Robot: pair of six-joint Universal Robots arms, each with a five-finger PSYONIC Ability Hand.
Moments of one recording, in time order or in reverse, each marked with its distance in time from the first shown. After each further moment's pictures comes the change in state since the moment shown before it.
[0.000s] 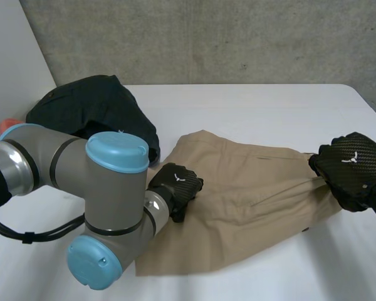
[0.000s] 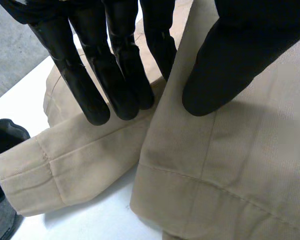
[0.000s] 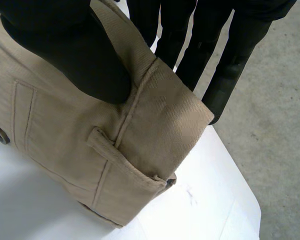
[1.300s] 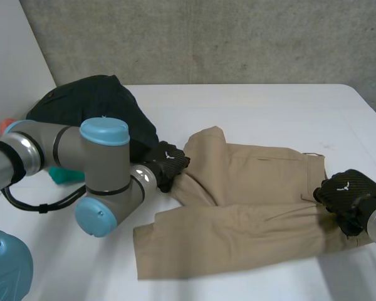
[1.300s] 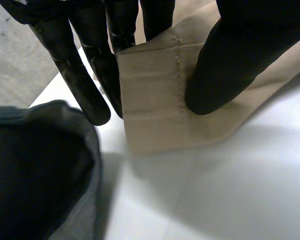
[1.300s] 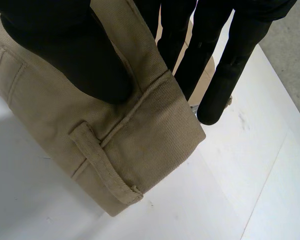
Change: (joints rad) left arm 0.169 -0.217 0.219 0.078 0.148 0.215; right arm 0.035 0.281 -0.036 0.015 0.216 -0.080; left_hand 0.005 0.014 0.017 0.017 -0.007; right_hand 0.000 0.000 0.000 0.000 0.000
